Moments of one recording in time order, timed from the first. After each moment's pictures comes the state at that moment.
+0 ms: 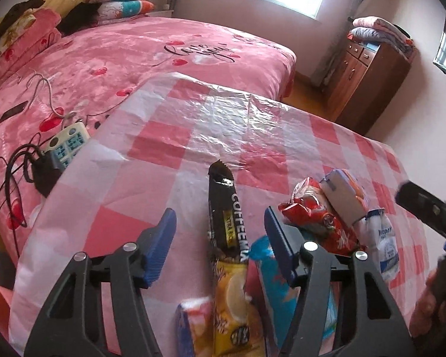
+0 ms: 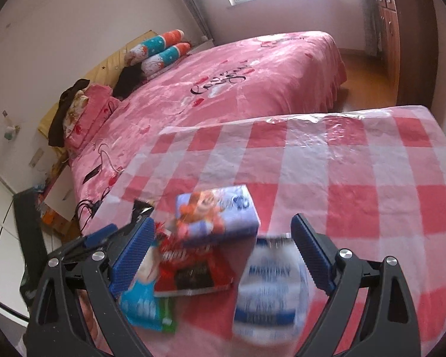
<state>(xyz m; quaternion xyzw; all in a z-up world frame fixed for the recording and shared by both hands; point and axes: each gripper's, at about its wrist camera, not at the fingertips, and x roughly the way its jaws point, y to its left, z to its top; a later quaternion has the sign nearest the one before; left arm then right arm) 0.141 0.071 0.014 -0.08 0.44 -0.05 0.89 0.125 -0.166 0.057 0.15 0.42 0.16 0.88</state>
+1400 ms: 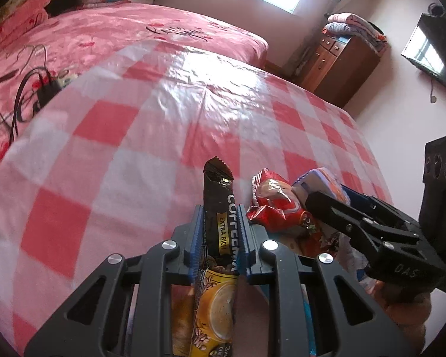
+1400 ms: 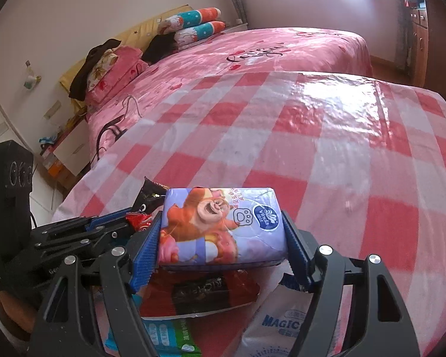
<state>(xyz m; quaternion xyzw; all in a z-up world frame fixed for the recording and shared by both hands) 0.017 0.067 0.002 -0.13 0.45 -0.12 0.87 0.008 -0.118 0.027 0.07 0.42 0.22 0.88</state>
